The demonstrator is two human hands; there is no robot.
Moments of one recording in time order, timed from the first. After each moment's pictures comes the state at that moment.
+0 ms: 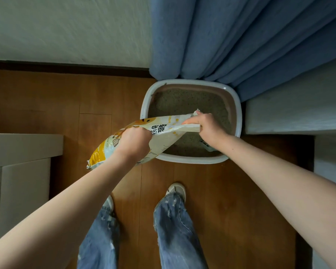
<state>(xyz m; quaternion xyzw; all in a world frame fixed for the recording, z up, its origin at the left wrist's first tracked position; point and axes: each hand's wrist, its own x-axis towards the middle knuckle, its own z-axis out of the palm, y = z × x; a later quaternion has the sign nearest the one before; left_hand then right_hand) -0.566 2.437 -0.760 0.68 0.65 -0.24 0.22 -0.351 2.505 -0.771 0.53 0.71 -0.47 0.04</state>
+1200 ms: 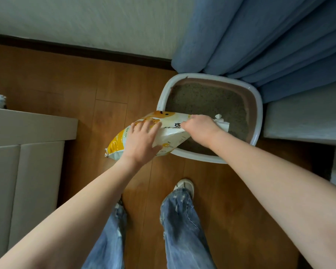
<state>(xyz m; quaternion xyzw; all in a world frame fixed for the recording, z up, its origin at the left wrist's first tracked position) -0.610 2.377 -0.810 0.68 0.70 -0.05 0.24 -0.433 2.495 -0.776 0.28 0.90 -0.16 0.28</state>
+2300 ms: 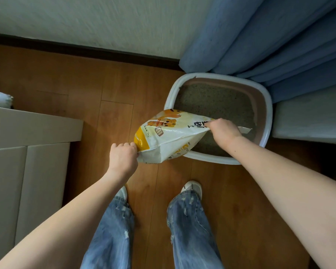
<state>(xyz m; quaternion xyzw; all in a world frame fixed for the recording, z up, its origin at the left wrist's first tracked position) -0.670 2.318 -0.834 0.60 0.75 -0.17 0.22 -0.416 2.484 -0.798 0.47 0.80 -0.20 0.32</state>
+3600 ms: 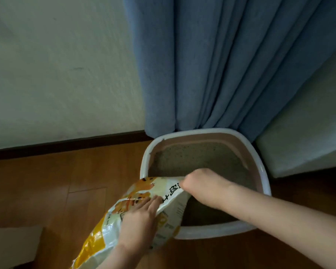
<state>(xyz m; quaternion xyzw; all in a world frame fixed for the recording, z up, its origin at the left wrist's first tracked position) -0.584 2.381 -0.918 0.79 0.59 0.13 0.09 -0.400 2.479 -0.819 0.33 0.90 -0.15 0.24</state>
